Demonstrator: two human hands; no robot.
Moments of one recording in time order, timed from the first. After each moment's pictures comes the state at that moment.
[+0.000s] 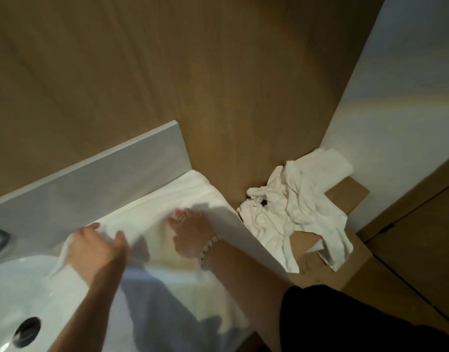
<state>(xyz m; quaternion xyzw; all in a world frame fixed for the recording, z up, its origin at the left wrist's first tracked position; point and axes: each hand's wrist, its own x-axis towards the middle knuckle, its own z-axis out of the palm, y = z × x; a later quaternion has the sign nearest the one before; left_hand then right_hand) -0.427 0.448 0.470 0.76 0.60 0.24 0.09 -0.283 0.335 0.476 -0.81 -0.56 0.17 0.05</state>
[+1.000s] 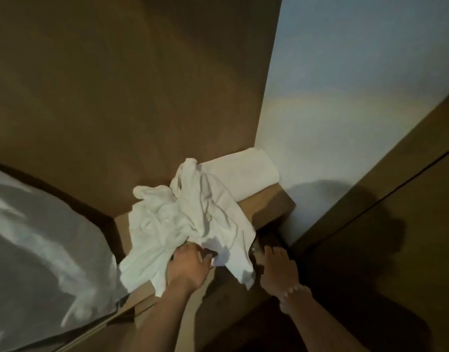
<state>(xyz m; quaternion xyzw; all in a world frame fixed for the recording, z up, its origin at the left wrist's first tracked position) -0.035 0.043 0.318 0.86 0.41 -0.11 0.27 0.087 -0.118 0.295 -0.92 -0.29 0.27 -0.01</state>
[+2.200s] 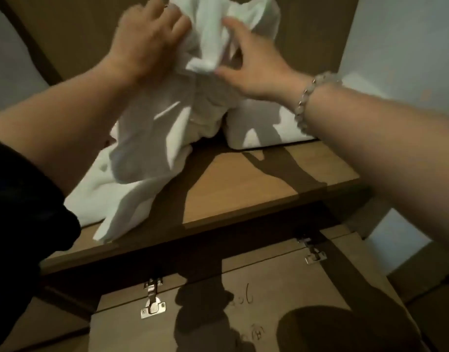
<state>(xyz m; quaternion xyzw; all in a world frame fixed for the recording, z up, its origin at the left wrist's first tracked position) 0.006 0.213 0.172 0.87 0.15 0.29 -0.38 0.152 0.081 0.151 -0.71 -0.62 -0.09 0.32</state>
